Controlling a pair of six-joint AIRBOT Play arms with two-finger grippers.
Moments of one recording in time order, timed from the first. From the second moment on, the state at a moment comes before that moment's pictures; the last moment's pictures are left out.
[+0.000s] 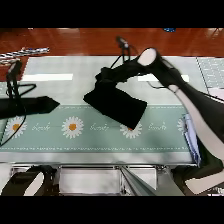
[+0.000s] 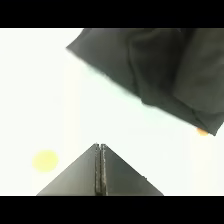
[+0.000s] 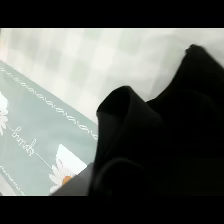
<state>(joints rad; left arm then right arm) 0.05 -0.72 0.74 1.00 -1.12 -1.38 0.50 -1.75 1.63 -0.78 0.93 1.50</state>
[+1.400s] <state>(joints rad) 0.08 -0.70 0.64 0.81 -1.08 -1.37 -0.19 -0.60 0.69 -1.34 1.21 1.78</state>
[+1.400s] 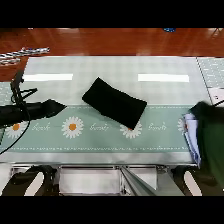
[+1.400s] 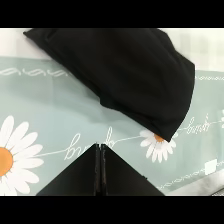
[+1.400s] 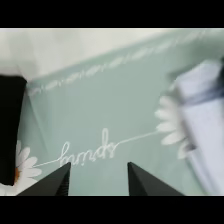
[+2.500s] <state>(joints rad) 0.08 -0.70 0.56 0.81 -1.08 -1.37 0.24 -1.50 0.85 -0.53 0.78 1.39</state>
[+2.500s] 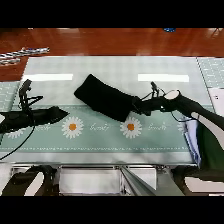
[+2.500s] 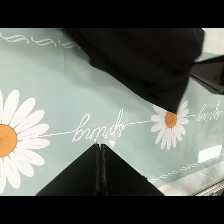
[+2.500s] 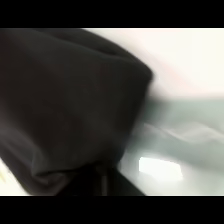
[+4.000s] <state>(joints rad) 0.08 -0.70 0.56 0.73 -1.08 -1.37 -0.38 -1.24 1.86 -0.89 1.47 1.62</state>
